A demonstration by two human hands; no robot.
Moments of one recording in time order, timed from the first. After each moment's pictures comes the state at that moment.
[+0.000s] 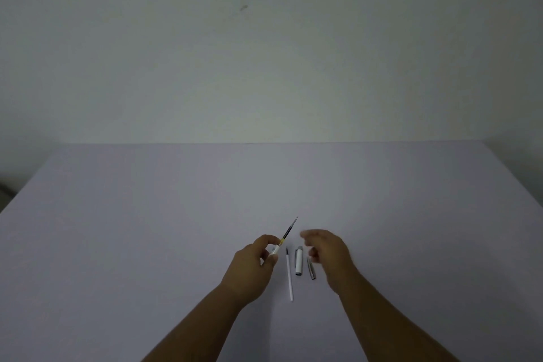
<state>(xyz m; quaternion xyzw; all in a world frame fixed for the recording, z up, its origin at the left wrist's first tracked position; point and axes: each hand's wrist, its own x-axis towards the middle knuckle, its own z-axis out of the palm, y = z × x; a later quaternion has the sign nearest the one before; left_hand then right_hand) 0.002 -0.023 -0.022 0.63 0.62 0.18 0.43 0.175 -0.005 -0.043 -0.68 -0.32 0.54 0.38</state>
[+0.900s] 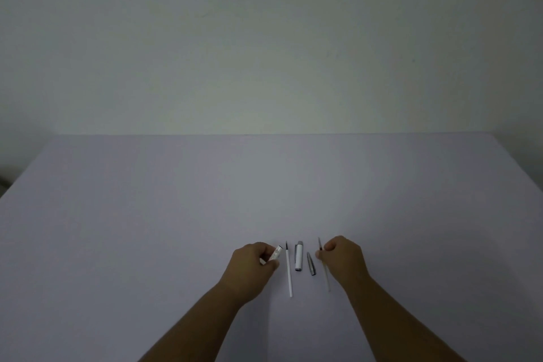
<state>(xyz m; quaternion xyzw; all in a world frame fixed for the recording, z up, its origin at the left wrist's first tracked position) 0.005 -0.021 -0.031 0.60 0.65 0.15 0.44 0.204 -0.006 -0.078 -0.80 -0.45 0.36 0.17</state>
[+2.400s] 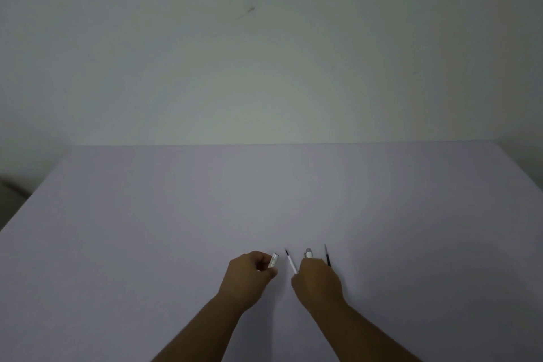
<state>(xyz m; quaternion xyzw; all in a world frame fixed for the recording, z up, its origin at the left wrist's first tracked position) -0.013 -0.030 -0.024 0.57 0.69 0.17 0.41 0.127 -0.032 -0.061 -0.76 -0.59 0.27 0.01</state>
